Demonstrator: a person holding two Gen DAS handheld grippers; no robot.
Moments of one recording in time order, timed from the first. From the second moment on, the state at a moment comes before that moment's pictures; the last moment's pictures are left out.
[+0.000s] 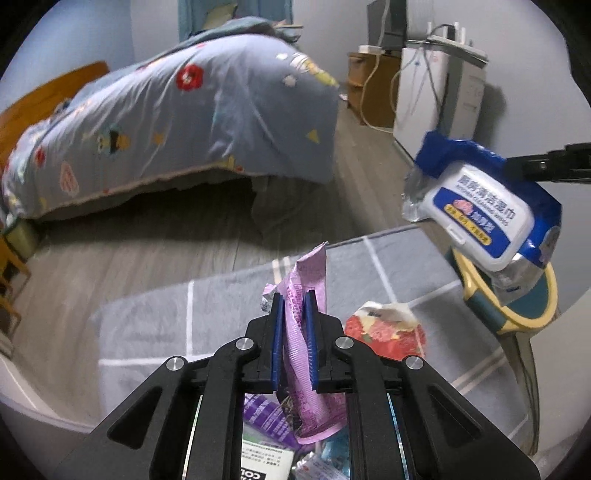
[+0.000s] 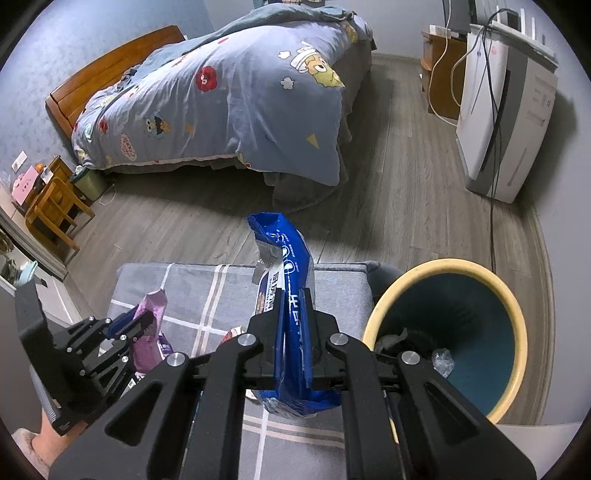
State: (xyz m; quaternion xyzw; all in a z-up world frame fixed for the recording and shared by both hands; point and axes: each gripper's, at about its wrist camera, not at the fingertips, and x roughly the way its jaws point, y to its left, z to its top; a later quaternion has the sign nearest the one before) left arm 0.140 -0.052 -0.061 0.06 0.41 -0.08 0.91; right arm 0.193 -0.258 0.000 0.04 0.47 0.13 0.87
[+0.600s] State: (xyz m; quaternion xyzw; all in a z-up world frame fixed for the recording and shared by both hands) left arm 0.117 -0.113 -0.034 0.08 0.38 -0.16 0.91; right arm 0.167 -0.331 0.021 0.04 0.46 0.06 0.89
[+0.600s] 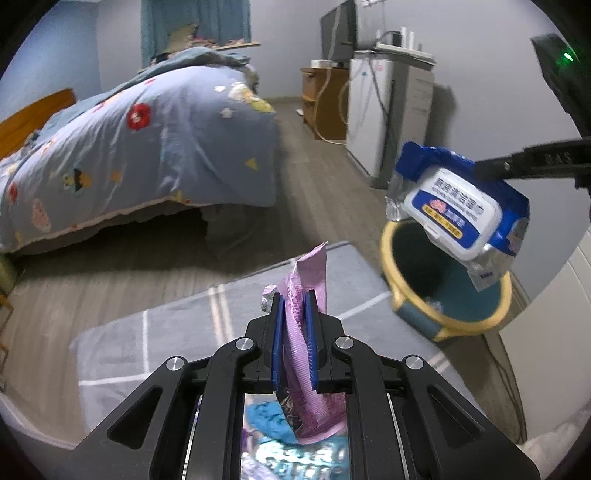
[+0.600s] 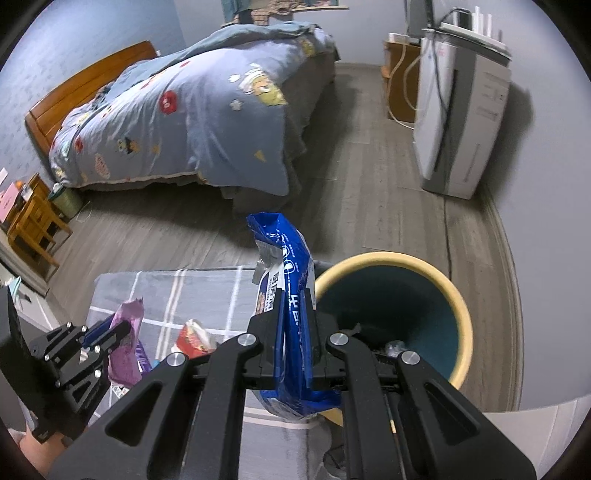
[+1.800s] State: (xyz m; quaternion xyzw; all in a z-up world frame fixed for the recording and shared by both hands) left arm 0.149 -0.295 -0.070 0.13 0.44 -0.27 0.85; right arm 0.174 -0.468 -0.058 0.13 0.51 -0.06 0.84
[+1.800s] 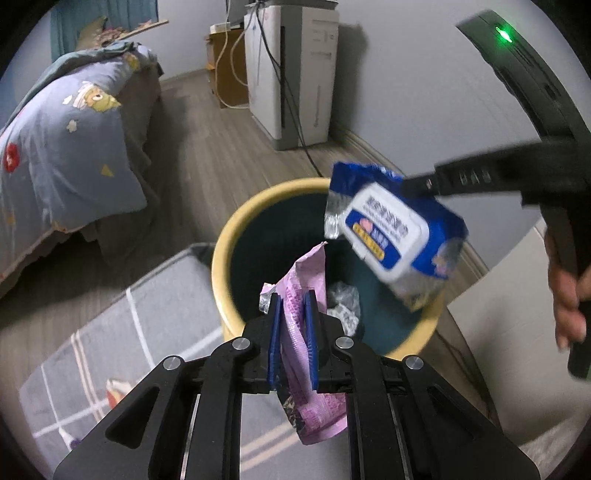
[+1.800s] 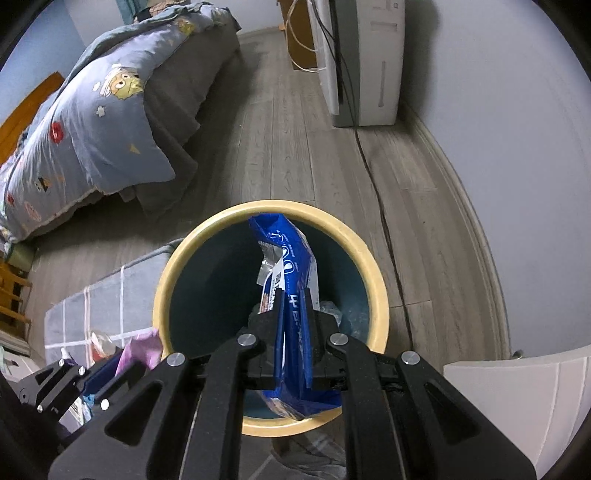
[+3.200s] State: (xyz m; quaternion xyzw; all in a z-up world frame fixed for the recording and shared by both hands) left arm 0.154 -0.230 -0.054 0.12 0.40 -0.18 0.89; right arm 0.173 -0.466 -0.068 0.13 0.50 -0.09 0.85
